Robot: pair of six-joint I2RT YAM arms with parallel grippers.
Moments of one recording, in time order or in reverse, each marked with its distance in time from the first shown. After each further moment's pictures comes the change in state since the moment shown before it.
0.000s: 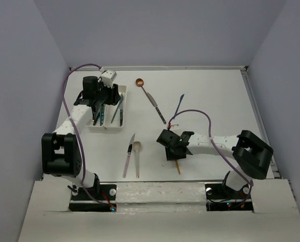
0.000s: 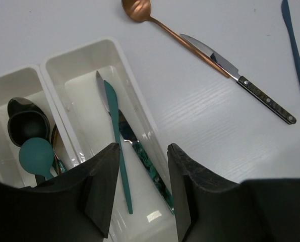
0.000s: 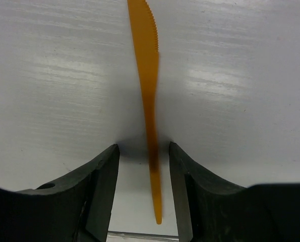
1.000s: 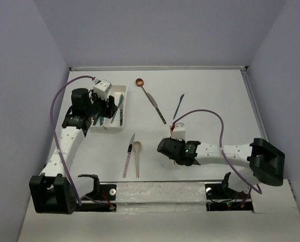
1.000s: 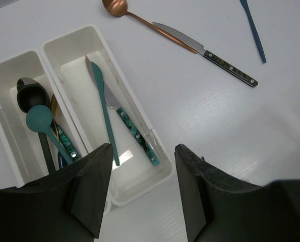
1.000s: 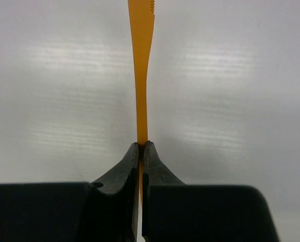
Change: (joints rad) left arm 0.020 -0.439 -0.193 -0.163 0.046 0.070; right arm 0.146 -0.127 -0.087 0.077 0.356 0.116
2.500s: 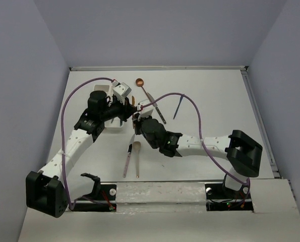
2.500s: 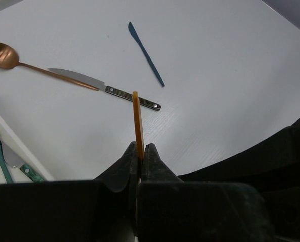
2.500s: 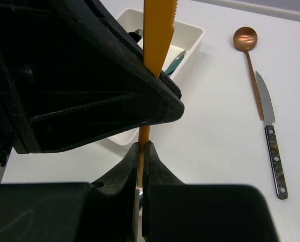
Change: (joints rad) left arm -0.268 -0.012 -0.039 0.172 0.095 -0.180; right arm -0.008 0.224 0.291 0.937 0.007 -0.743
